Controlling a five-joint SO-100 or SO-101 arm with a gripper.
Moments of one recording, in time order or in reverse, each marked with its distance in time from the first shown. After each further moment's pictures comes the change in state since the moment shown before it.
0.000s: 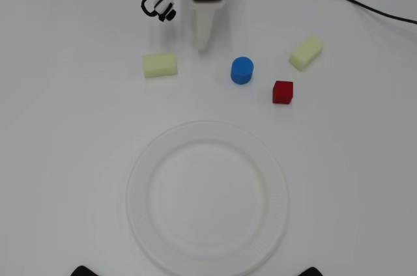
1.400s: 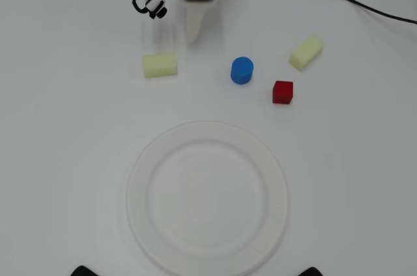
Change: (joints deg) arm 8.9 -1.1 -6.2 0.6 -4.6
